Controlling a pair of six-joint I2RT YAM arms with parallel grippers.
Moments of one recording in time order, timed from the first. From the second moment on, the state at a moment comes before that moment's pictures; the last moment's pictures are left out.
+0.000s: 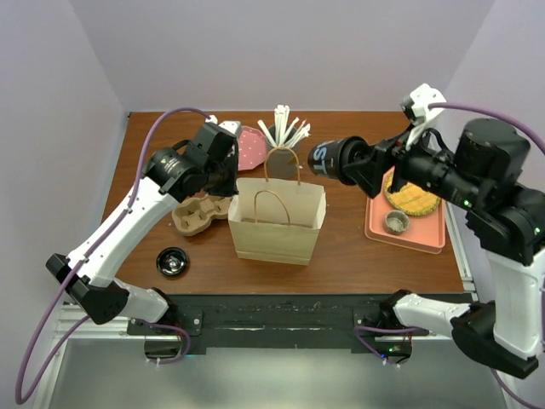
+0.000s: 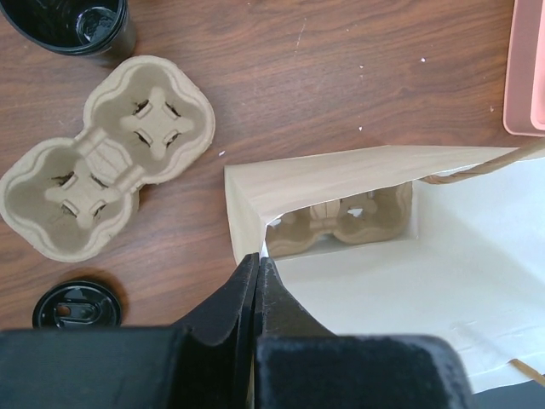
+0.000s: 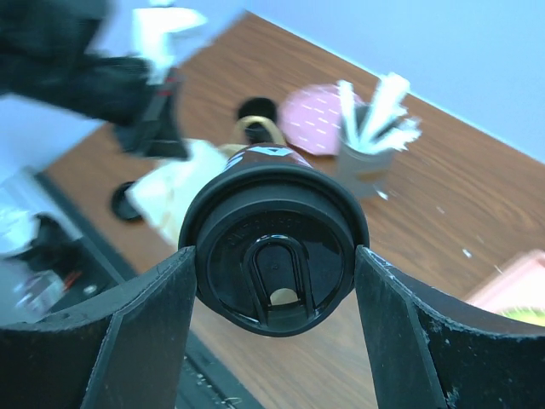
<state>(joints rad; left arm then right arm) -0.67 1.40 1.64 -1.13 -0.16 -0.47 0.54 1.17 2.04 -1.13 -0.16 0.04</state>
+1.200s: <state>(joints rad) -0.67 1.01 1.21 -0.70 0.04 -0.55 1.20 1.25 1.77 -1.15 0.27 -0.02</state>
